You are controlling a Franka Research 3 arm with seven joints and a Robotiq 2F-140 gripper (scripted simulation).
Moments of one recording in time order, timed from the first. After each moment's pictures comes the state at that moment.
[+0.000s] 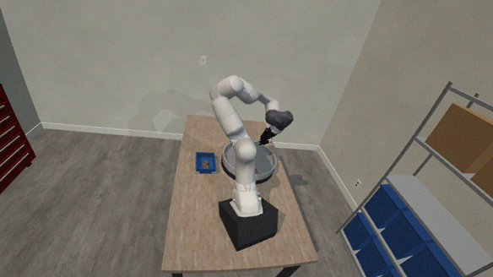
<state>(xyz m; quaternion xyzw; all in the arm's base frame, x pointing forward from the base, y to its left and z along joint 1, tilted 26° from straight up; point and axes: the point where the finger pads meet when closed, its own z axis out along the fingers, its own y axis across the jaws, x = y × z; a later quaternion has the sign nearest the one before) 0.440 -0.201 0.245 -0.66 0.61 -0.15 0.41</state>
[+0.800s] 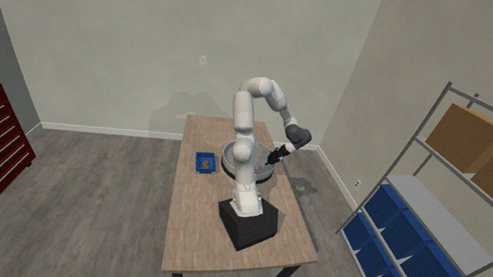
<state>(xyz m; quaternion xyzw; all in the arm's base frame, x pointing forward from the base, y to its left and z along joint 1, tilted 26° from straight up) 0.280 -0.200 0.134 -0.63 0.63 0.08 0.44</state>
